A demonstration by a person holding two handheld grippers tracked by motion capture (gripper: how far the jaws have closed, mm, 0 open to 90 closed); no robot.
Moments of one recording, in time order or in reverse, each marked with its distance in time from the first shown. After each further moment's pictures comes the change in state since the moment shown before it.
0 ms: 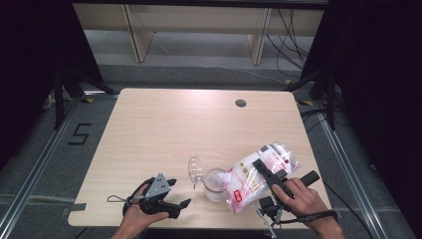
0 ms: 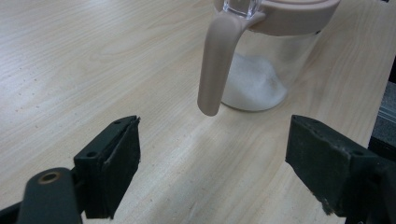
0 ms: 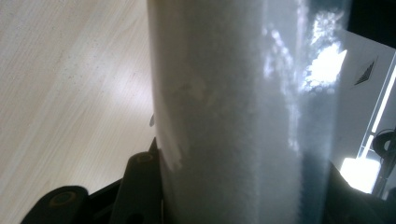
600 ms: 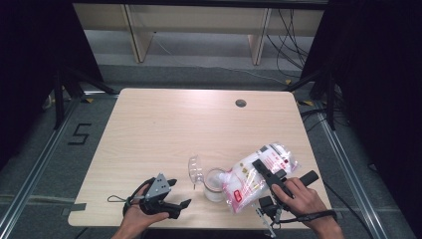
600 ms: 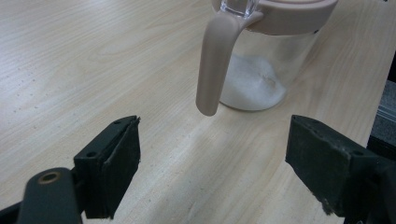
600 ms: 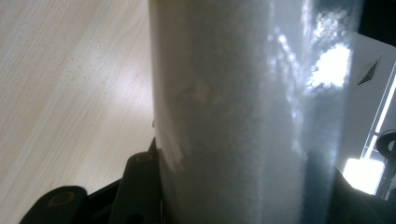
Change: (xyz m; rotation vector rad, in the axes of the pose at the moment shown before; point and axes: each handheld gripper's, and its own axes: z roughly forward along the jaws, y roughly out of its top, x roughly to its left) left arm -0.002 0.000 0.001 -0.008 -0.005 -0.010; right arm 0.002 0.000 0.002 -0.002 0.001 0.005
